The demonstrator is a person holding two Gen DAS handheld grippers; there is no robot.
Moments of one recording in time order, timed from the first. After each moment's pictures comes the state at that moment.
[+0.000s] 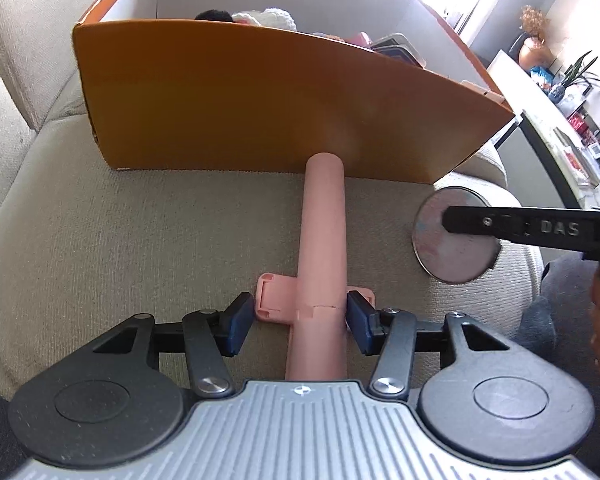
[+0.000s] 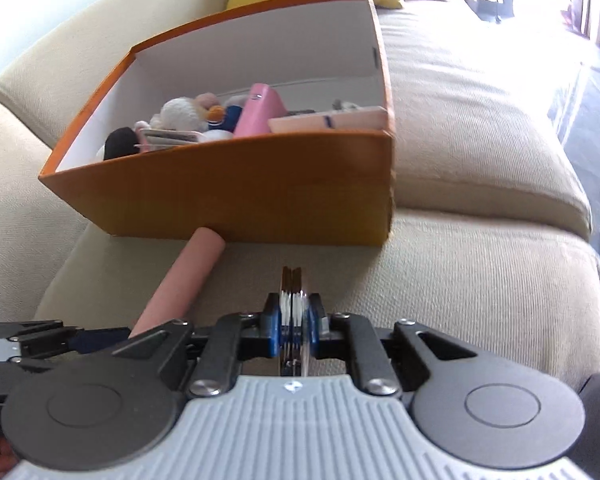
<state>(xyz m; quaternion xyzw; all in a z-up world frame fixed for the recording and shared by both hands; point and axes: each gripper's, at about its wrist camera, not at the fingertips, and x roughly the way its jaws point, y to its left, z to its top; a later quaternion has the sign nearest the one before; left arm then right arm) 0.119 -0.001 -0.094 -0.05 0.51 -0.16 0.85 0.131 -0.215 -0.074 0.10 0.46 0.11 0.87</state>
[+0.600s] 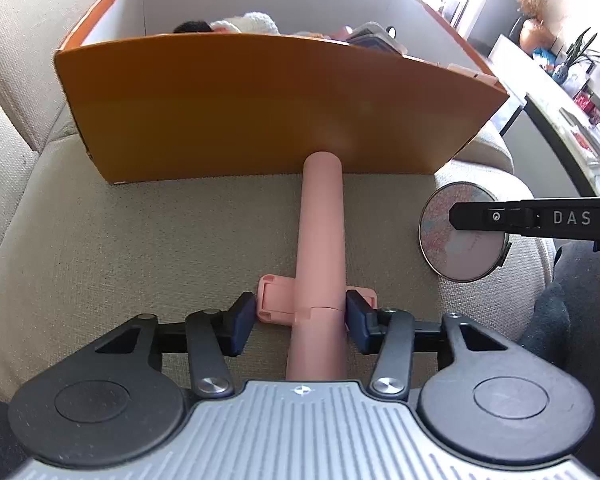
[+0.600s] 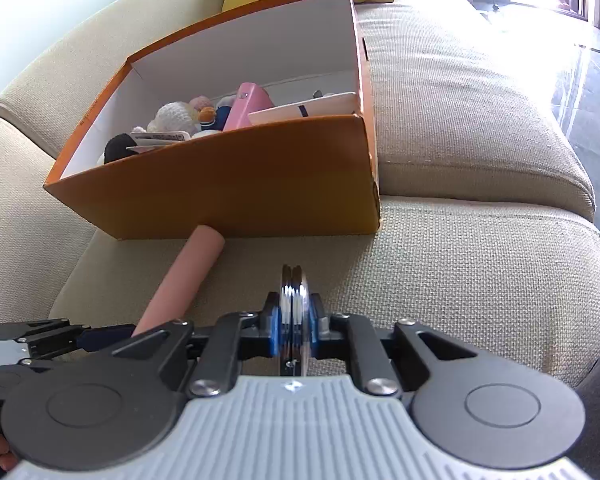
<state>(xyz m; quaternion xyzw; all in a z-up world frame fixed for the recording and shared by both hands) 0.115 -0.009 -0.091 -0.01 0.51 -0.15 0.85 0.125 -0.224 -0.080 0.12 0.46 0.12 0.87</state>
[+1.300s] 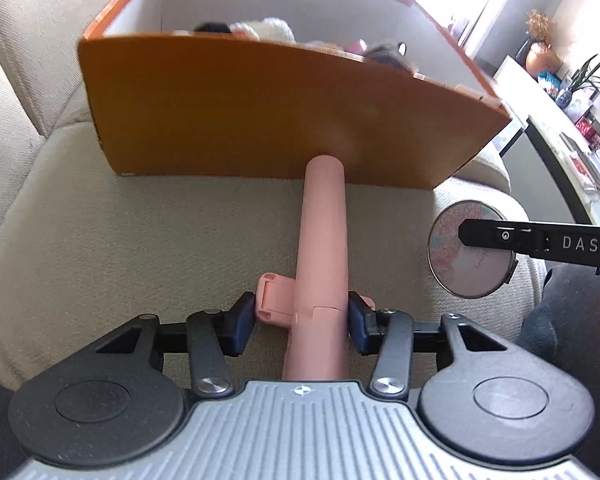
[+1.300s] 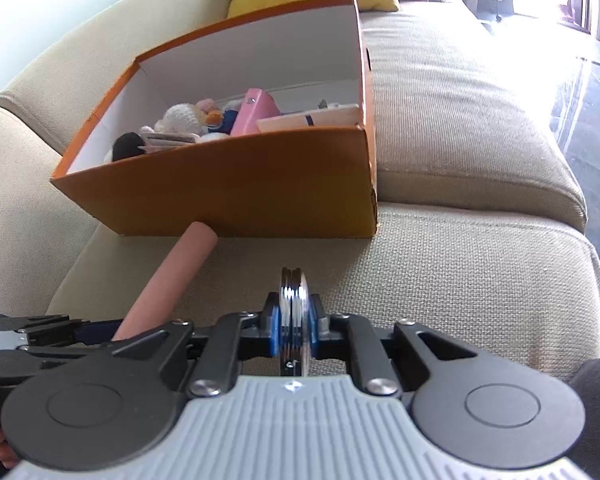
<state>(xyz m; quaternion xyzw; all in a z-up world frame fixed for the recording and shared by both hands) 0.109 0.002 -0.081 -0.05 0.49 -0.15 0.86 0.118 -0.223 -0.069 0.10 0.45 0.12 0.88</state>
